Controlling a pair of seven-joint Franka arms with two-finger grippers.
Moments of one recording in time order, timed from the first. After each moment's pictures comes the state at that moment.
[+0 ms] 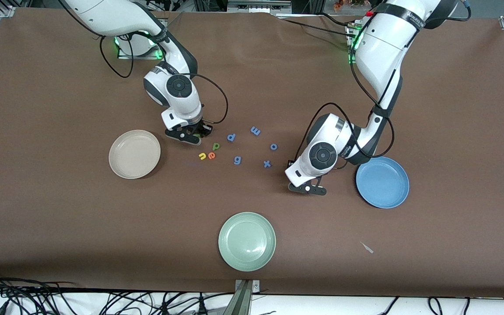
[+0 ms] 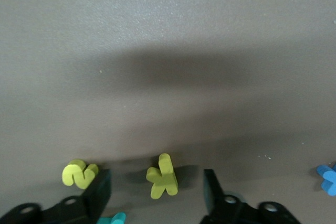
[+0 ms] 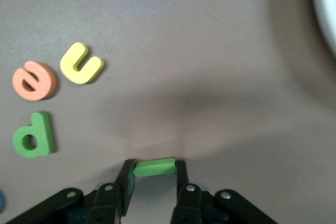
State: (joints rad) left arm -0.41 0.80 -0.10 -1.52 -0.01 2.16 -0.33; right arm 0.18 0.46 0.40 -2.20 -0.43 2.55 1.19
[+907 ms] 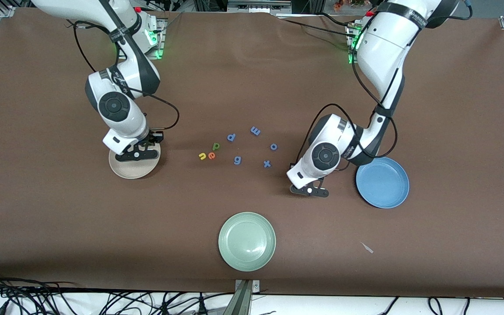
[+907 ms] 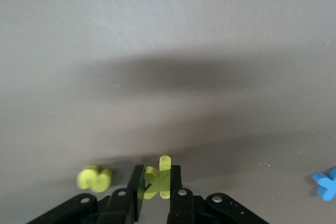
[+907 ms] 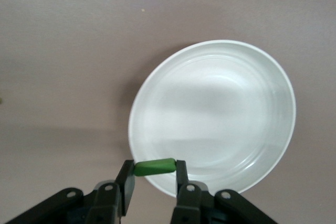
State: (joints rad) left arm -0.40 0.77 -0.08 -1.50 -0.01 2.13 -0.33; right arm 0.05 0.31 0.27 -2.08 -0.26 2.23 0.34
